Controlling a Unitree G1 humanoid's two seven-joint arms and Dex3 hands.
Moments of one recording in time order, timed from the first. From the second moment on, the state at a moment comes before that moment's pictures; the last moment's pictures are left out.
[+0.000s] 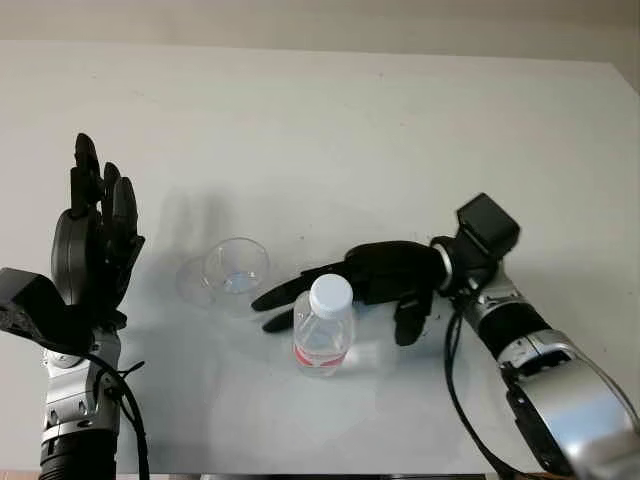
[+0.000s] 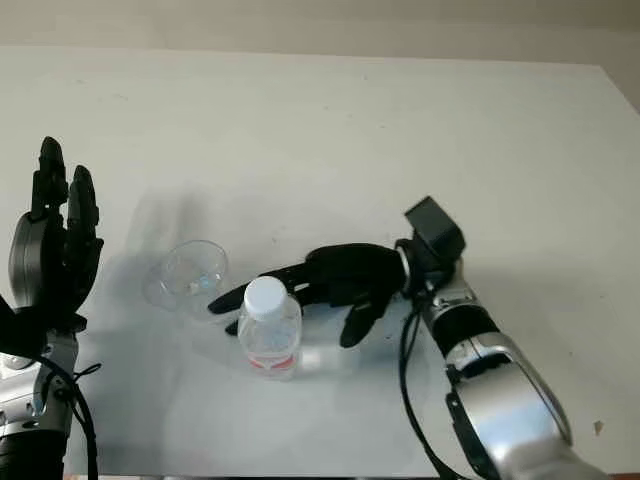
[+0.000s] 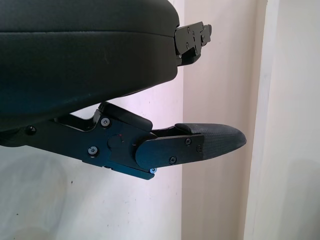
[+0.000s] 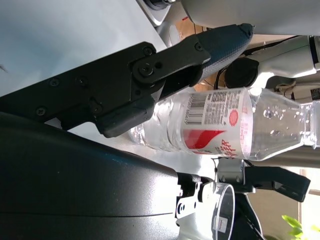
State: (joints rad) left arm -0.24 0.27 0.34 0.20 -0.31 -0.21 -0.21; right arm -0.79 -0.36 0.33 1.01 0.49 -0.43 1.61
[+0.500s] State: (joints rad) left arm -0.24 0.27 0.34 0.20 -0.31 -0.20 -0.21; right arm -0.72 -0.35 0.39 0.89 0.53 -0.33 1.61
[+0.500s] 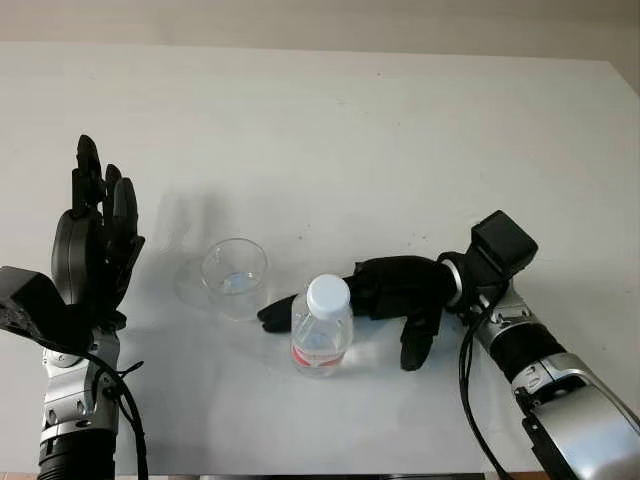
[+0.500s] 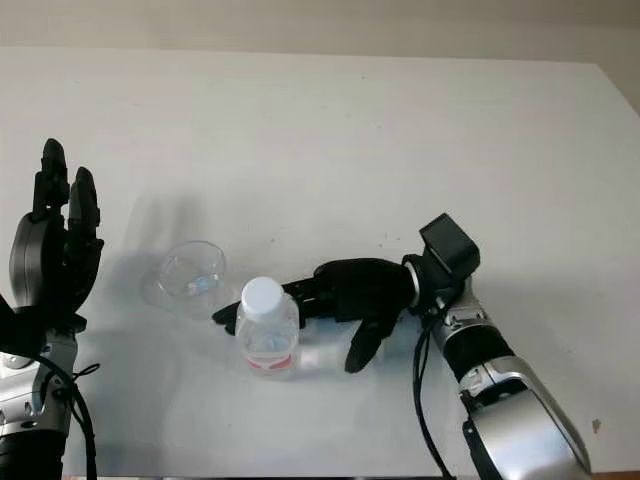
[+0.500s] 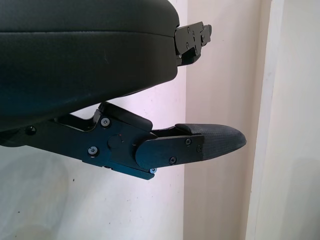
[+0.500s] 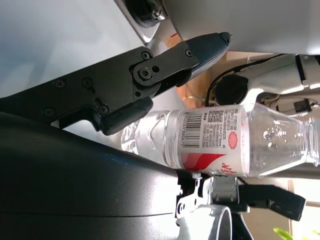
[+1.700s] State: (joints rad) left arm -0.24 0.26 0.34 0.21 -0.31 -0.24 -0.21; right arm -0.36 -0.32 0.30 0.19 0.20 -0.36 1.21
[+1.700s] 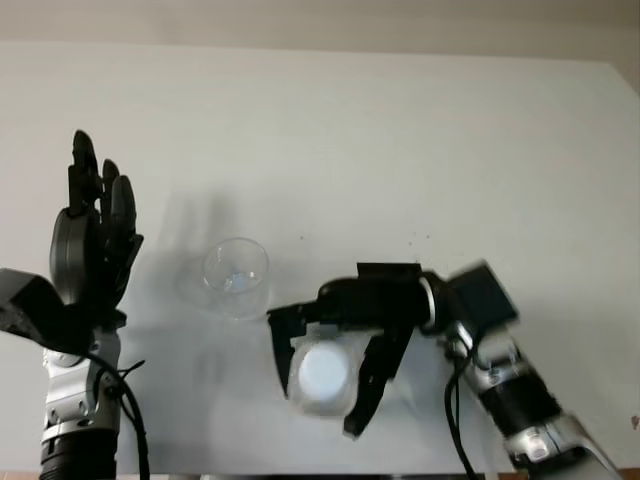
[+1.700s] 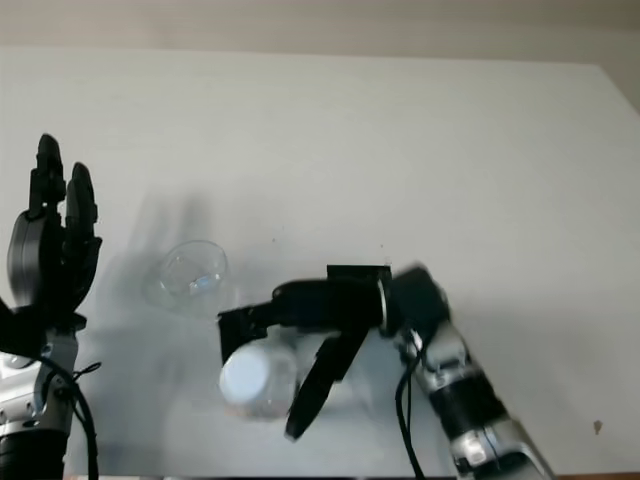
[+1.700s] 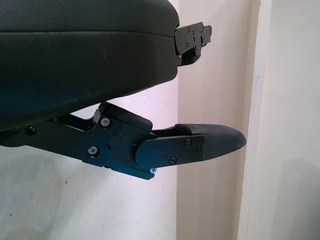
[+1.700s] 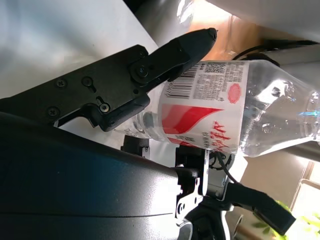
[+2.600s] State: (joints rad) left arm -0.24 0.27 0.35 0.21 -0.32 -0.22 -0.22; right arm -0.30 -0.17 0.13 0.35 0.18 -0.35 0.63
